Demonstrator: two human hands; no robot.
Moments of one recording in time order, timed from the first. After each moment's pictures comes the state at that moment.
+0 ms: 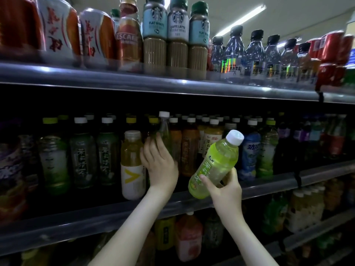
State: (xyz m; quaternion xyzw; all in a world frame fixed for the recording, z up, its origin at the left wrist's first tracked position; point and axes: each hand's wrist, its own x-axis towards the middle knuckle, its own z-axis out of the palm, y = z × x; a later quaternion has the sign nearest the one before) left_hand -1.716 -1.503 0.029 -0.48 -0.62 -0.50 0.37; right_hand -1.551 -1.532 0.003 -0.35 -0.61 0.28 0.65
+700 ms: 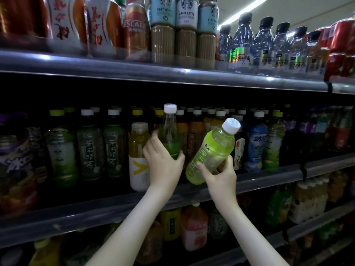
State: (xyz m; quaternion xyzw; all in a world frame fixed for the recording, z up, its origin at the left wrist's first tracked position) left_hand -1.717 -1.553 0.039 -0.50 -0.61 -0.60 0.12; right_hand -1.583 -1.531 0.007 -0.33 -0.62 0.25 0.66
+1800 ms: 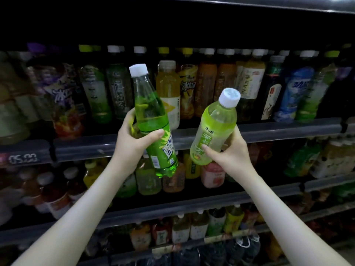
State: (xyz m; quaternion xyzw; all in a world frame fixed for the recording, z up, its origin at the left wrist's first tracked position) left_hand -1.808 -1.676 -0.017 -0.50 -0.47 -0.71 -0.20; right_hand -1.588 -1.587 -0.038 -0.28 -0.75 0.31 0.52
